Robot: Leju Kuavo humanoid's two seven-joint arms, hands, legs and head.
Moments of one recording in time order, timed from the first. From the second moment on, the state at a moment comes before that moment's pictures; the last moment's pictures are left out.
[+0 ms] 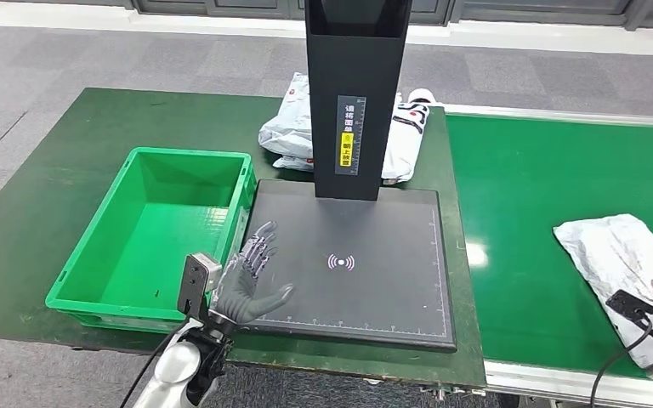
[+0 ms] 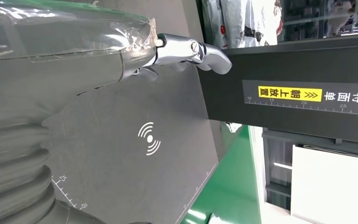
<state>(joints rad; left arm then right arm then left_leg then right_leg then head) -0.09 -0.11 -0.35 -1.33 0.18 -0.04 -0.29 -0.55 -0.58 -0.34 -0.27 1.17 0.23 0.25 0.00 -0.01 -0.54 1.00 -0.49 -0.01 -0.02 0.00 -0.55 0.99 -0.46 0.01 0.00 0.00</state>
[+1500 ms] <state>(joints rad) -0.12 -0.12 -0.35 -1.31 0.20 -0.02 -0.31 -0.55 -0.51 -0.35 -0.27 1.16 0.29 0.23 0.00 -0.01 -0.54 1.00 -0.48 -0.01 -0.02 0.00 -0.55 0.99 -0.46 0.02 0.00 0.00</state>
